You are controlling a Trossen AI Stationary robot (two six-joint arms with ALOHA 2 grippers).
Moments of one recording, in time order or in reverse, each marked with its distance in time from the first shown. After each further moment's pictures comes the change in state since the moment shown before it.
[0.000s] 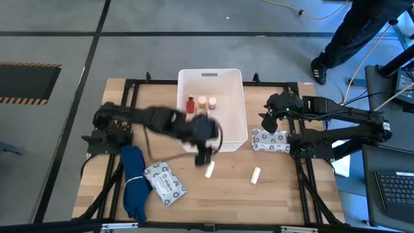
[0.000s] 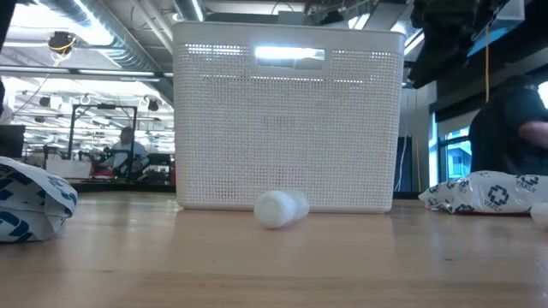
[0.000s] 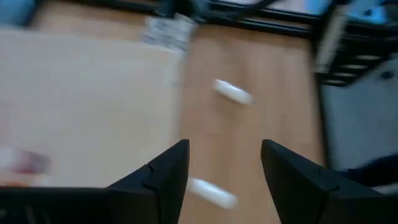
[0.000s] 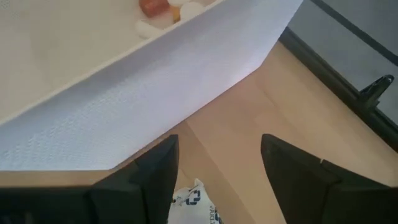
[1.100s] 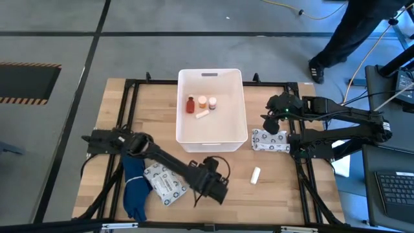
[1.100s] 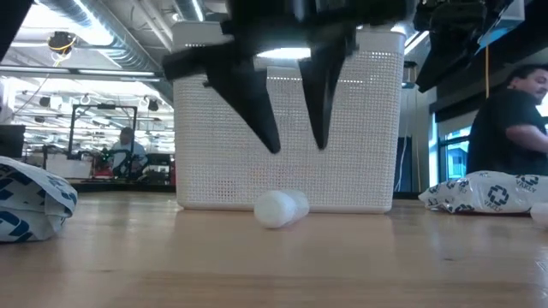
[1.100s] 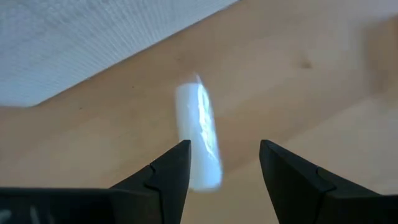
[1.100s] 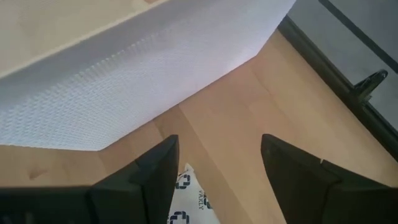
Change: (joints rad) left arm -0.205 0.528 -0.001 -0.129 -0.321 -1.199; right arm 0.000 0.000 0.000 -0.055 0.000 -0.044
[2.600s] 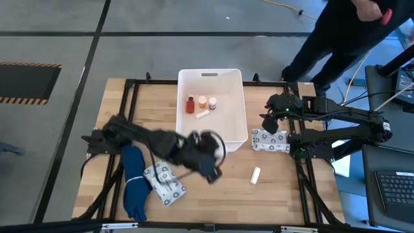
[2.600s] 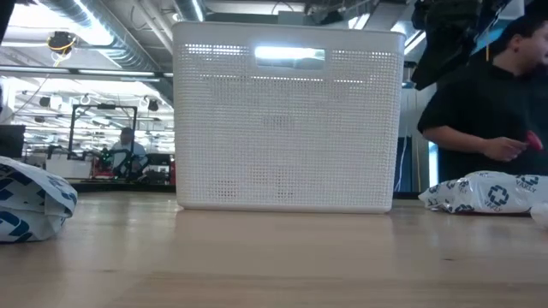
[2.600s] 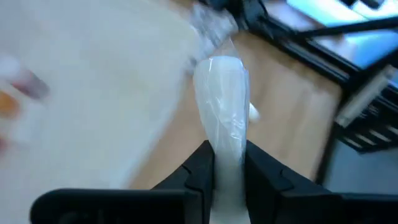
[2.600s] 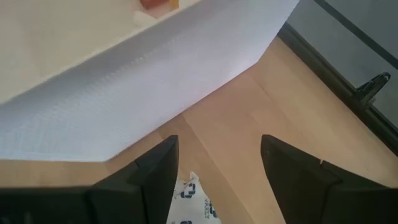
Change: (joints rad) left arm 0.056 -0.377 0.179 -0.019 0.025 0.694; right arm 0.000 0.000 0.000 0.033 0.000 0.029
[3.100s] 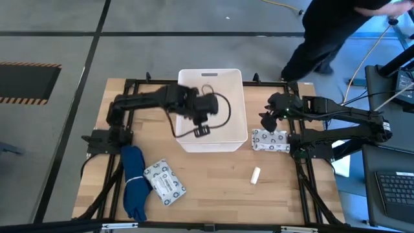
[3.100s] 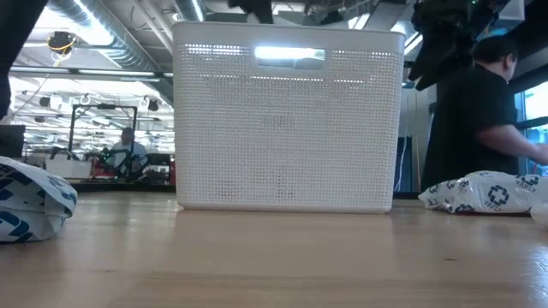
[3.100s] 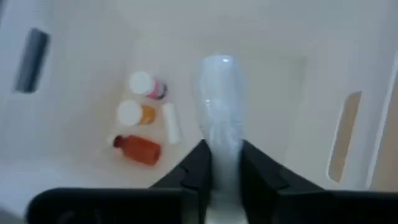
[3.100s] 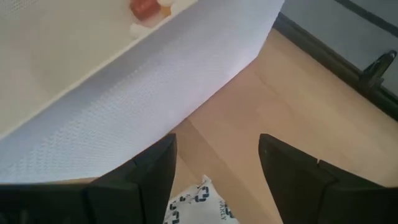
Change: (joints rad) left arm 0.404 -0.034 -0.002 -0.267 0.192 0.651; right arm 0.000 0.000 0.000 0.008 0.000 0.147
